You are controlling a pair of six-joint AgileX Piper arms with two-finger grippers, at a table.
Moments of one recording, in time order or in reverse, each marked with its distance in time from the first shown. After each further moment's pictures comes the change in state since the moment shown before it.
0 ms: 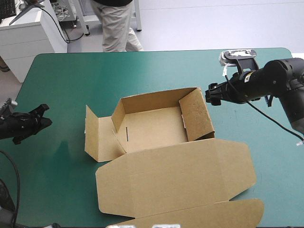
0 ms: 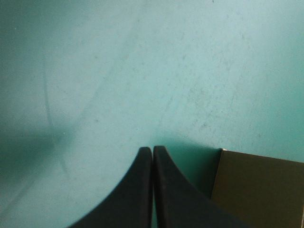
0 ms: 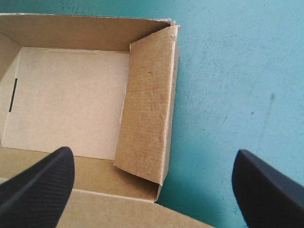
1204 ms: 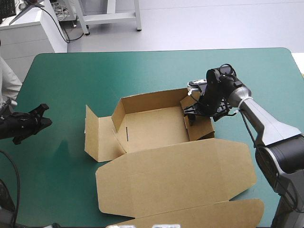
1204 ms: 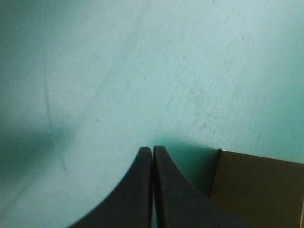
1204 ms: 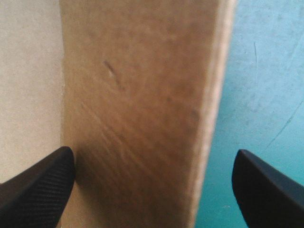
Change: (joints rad) left arm 0.000 0.000 0.000 0.000 0.001 -0.012; right arm 0.099 0.485 0.001 -0.082 -0.016 0.045
